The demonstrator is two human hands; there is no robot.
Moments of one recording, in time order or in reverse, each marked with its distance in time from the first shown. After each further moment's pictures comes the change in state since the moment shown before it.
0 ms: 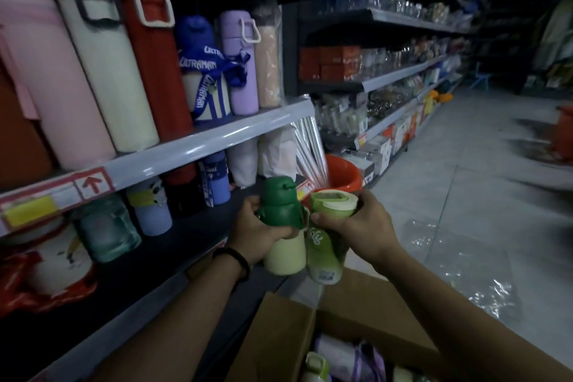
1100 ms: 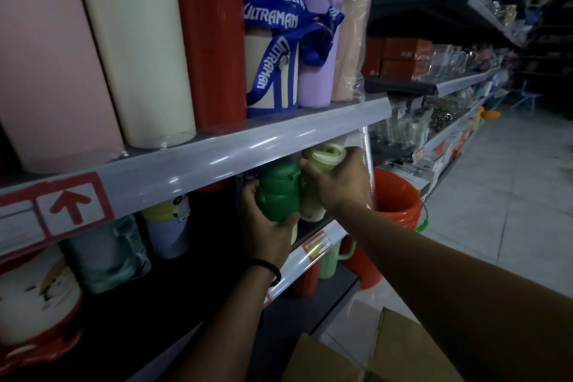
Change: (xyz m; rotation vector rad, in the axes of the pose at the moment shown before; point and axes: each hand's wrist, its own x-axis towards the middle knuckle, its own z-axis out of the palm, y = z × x) left_hand 0.144 -0.086 -0.037 -0.118 0.425 0.285; right_hand 0.176 -0.039 0.194 -0.028 0.156 -0.145
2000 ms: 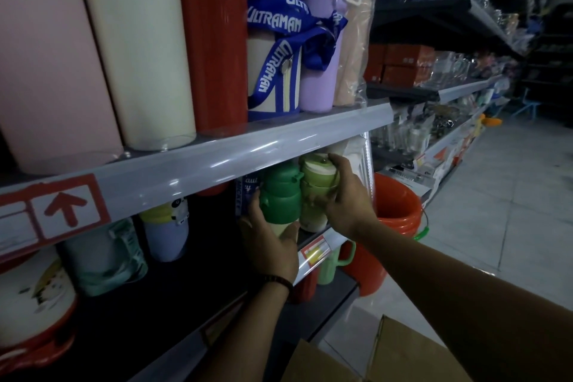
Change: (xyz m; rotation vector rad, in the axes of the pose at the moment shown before) left_hand -0.022 -0.009 0.015 0.238 0.129 -0.030; right_hand 0.008 0.044 -0.011 -0.229 -0.250 -0.240
